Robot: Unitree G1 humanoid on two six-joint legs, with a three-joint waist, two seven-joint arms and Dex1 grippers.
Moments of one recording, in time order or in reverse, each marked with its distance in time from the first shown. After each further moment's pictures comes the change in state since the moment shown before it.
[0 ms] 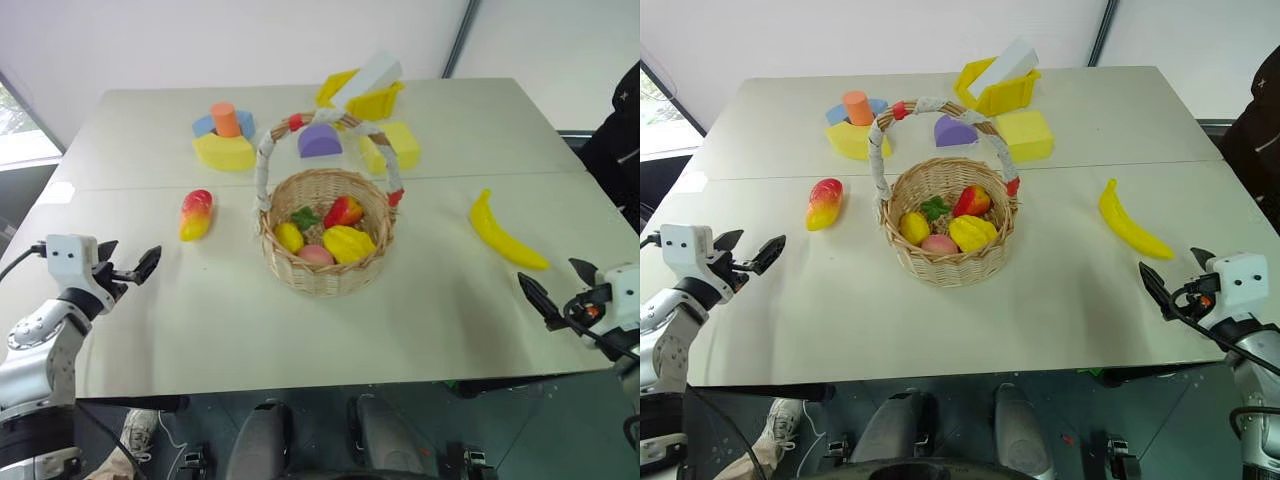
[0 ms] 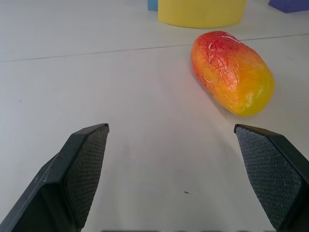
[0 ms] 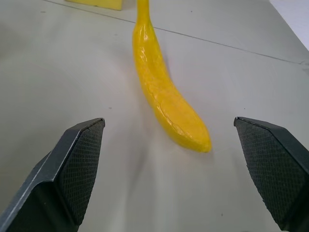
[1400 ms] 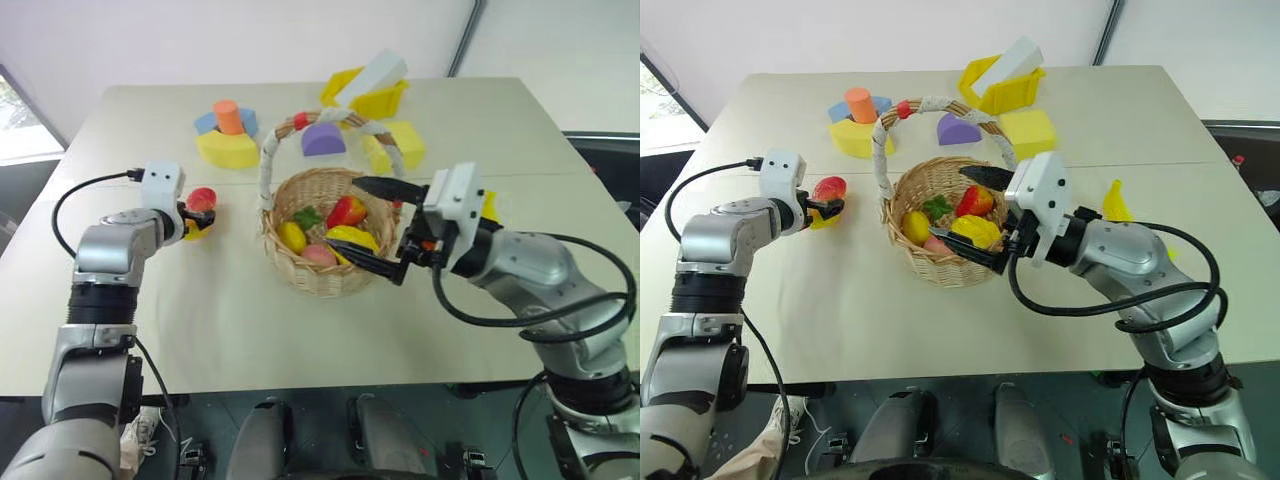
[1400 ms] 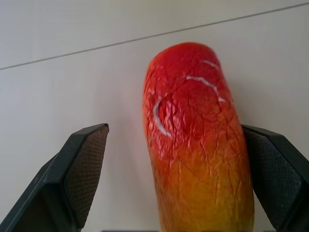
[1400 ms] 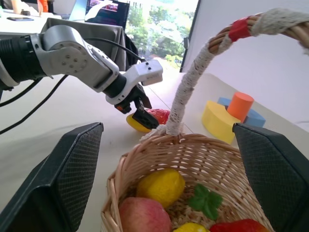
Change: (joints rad) left arm -0.656 -0.027 -0.388 0.266 0.218 0.581 0.236; right arm -0.634 0.013 0.638 -0.420 0.208 0.308 0.042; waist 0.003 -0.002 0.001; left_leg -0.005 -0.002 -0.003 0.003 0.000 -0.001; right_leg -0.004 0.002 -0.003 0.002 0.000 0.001
